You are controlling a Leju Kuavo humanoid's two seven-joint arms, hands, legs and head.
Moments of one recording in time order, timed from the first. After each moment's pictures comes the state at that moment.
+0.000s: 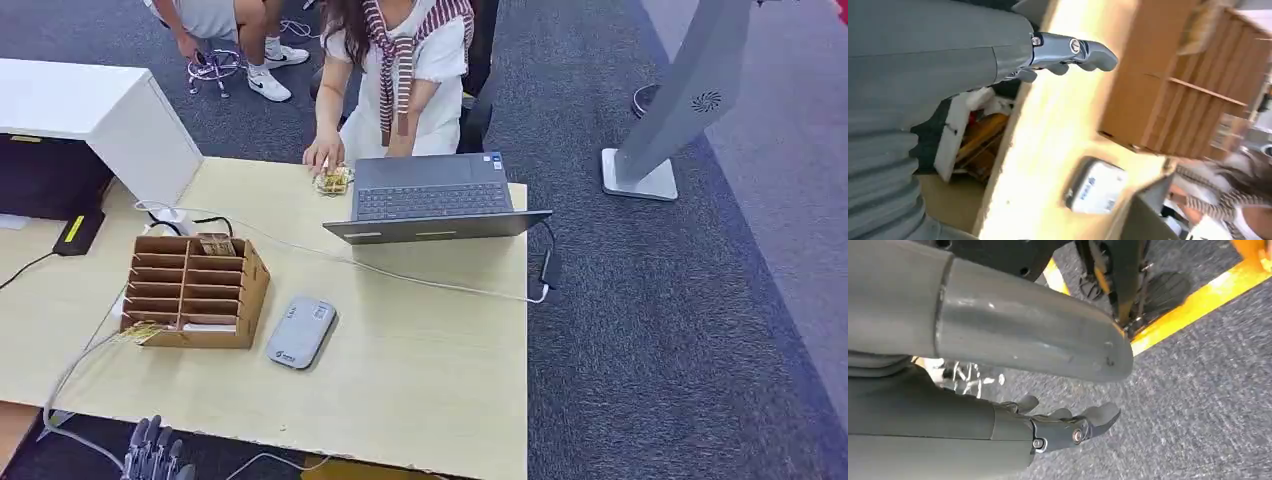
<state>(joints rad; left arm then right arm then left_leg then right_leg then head) 0.45 -0.28 0.54 -1.54 0.21 -0.46 -0.48 -0.02 0.06 0.16 -0.18 -0.69 -0.40 -0.03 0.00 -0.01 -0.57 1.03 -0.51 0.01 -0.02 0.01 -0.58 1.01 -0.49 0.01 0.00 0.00</state>
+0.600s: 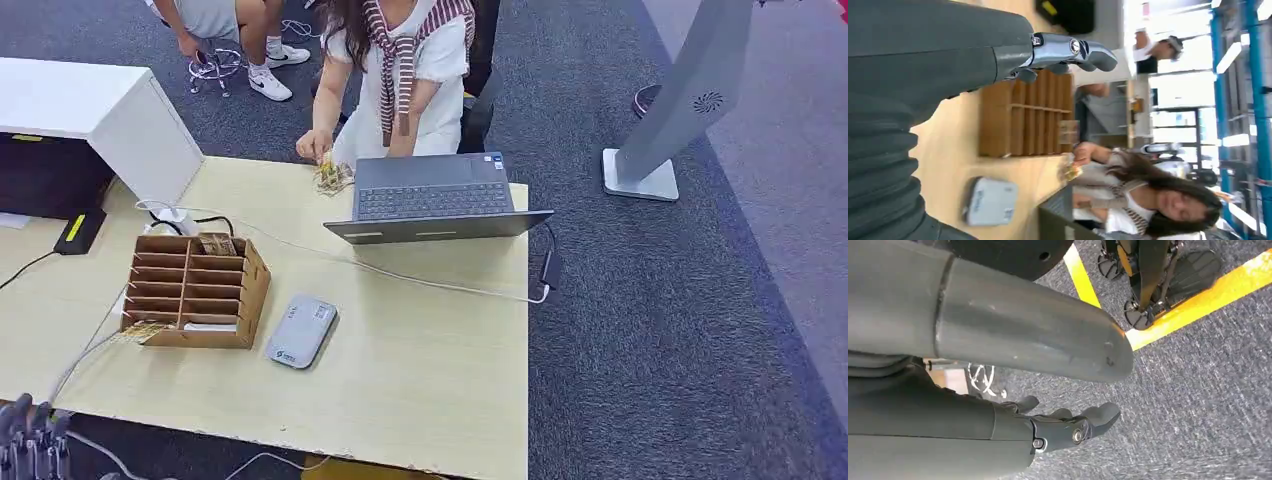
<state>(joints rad) 0.59 -0.34 0.50 -2.07 0.10 -0.31 -0.66 -0.02 0.08 0.23 -0.17 -0.65 -0.45 0.01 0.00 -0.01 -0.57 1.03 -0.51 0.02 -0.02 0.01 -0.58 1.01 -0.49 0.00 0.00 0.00</state>
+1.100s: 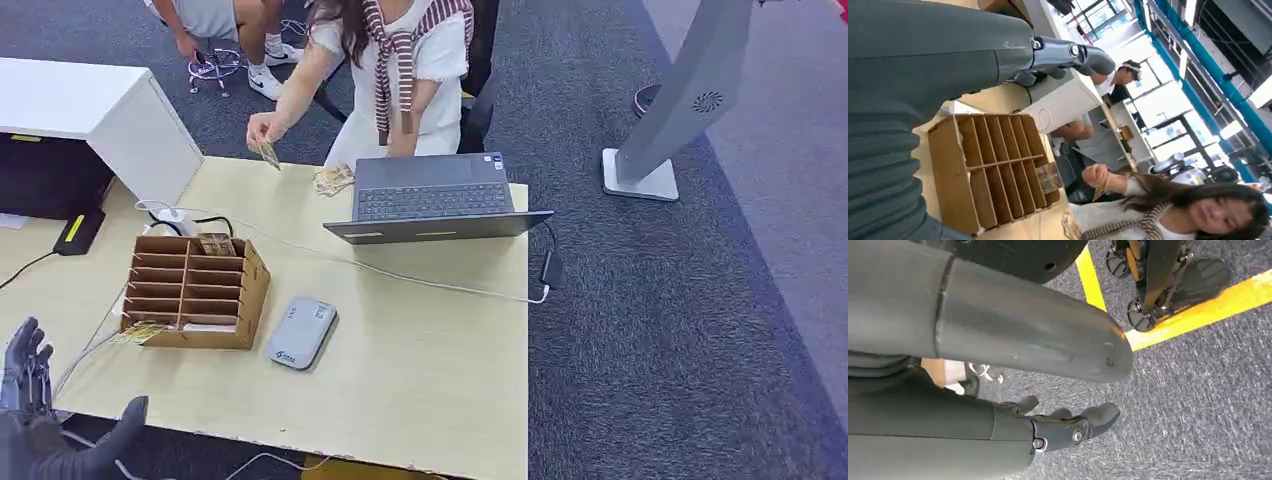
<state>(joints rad) 0.38 -0.20 0.46 -2.06 -0.29 -0.09 -0.58 -0.03 0.08 0.29 -0.17 -0.60 -0.42 0.03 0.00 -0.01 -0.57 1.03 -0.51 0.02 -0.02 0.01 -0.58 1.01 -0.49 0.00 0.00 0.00</state>
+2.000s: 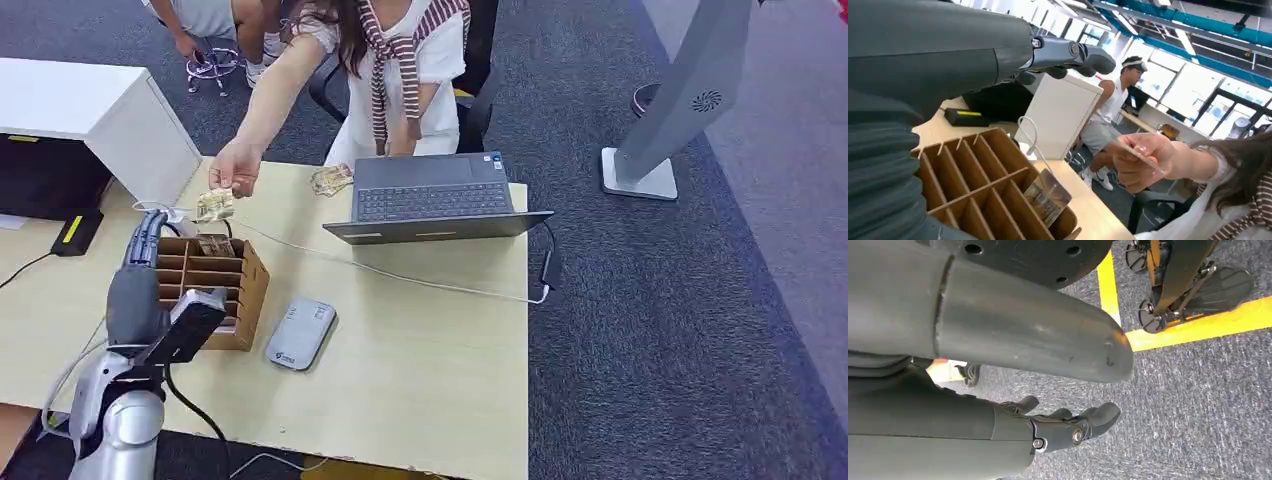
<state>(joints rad) -0.10 0.02 0.18 -1.63 -0.87 0.16 -0.26 -0.04 0.08 0.39 -0.16 -0.52 -0.39 0.08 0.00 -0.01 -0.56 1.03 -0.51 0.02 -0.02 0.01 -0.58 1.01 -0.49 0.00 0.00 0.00</state>
